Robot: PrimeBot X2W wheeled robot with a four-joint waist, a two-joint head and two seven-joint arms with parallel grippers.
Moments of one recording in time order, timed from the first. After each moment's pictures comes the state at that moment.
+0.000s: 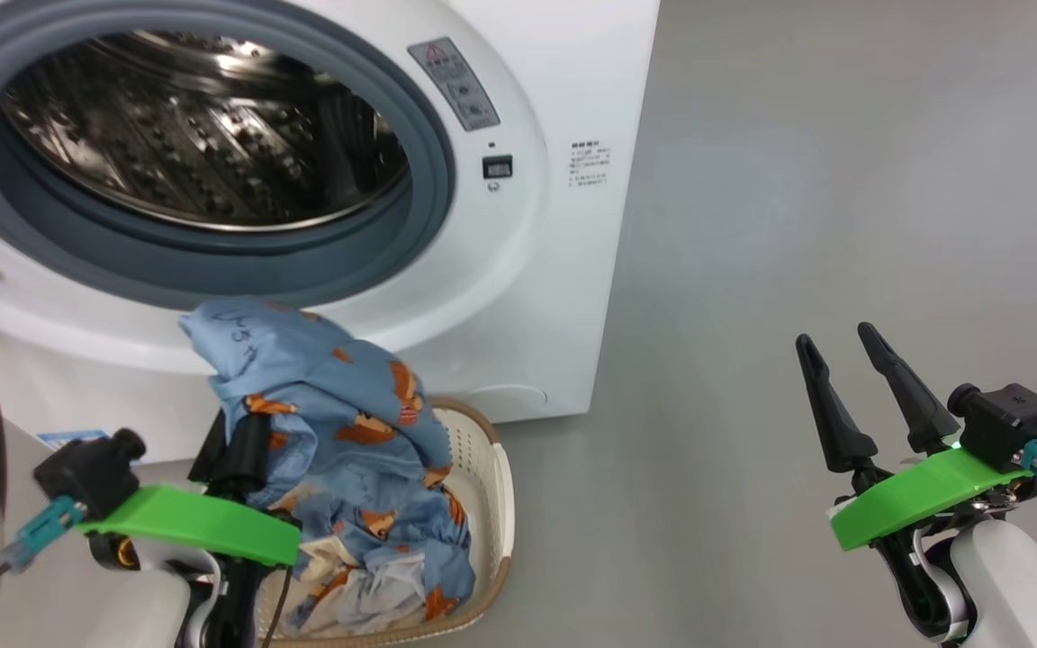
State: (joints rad) left arm -0.38 0.25 -0.37 0.41 -0.88 -0.13 -0.25; right arm -0.27 -0.26 0.25 0.33 0.51 0.13 -0.25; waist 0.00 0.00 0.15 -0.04
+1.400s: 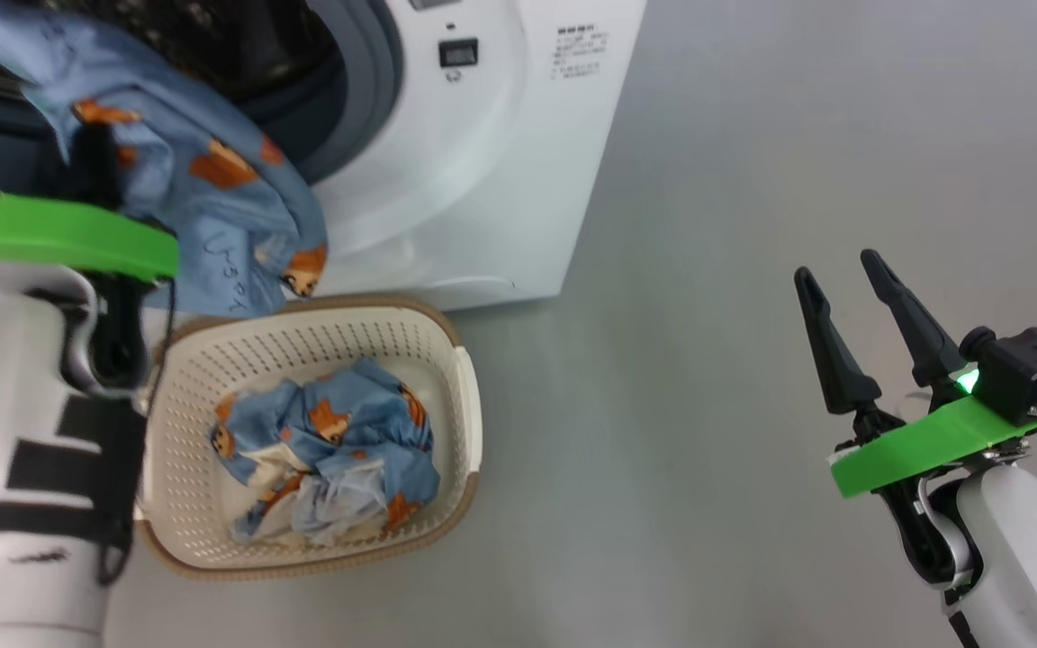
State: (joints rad) left arm -0.89 0.22 -0.18 0.75 -0.76 -0.13 -0.26; right arm -0.35 -0.28 0.26 0.26 0.48 0.13 -0.25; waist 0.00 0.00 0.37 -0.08
